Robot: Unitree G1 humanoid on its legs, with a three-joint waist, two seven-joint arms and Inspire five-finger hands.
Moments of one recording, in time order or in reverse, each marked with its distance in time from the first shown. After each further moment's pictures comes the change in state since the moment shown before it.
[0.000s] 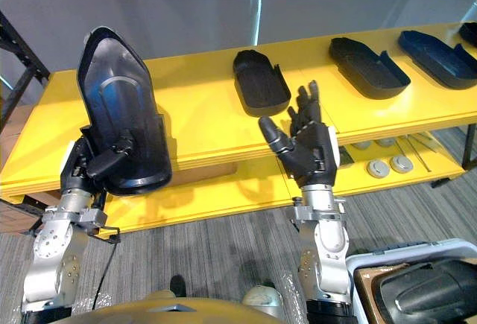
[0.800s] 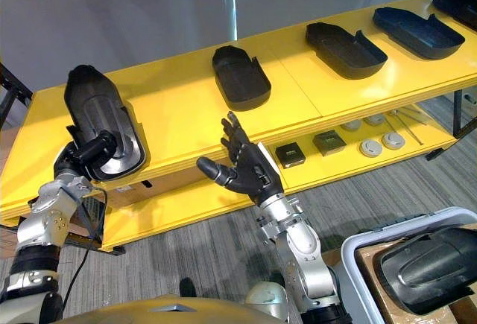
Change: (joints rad) left arm -0.382 0.189 0.067 0.670 -0.285 0.119 0.055; right arm 0.028 -0.124 0.270 0.020 0.011 0.137 0.132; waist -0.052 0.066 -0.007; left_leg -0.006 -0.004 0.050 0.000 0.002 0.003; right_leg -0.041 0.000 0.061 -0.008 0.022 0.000
